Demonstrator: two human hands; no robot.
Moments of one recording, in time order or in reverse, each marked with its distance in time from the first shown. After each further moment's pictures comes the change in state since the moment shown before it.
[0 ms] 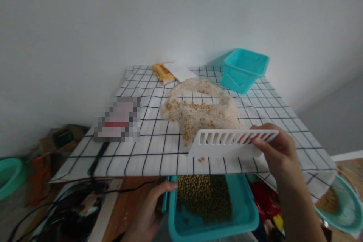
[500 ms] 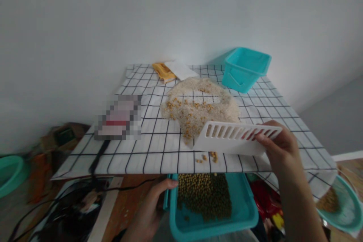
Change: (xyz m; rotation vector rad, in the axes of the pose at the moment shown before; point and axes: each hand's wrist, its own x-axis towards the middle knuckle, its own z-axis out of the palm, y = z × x) left_hand -0.005 0.004 0.005 -0.036 0.027 -0.030; right_hand 0.001 0.009 -0.007 0.006 0.073 0.070
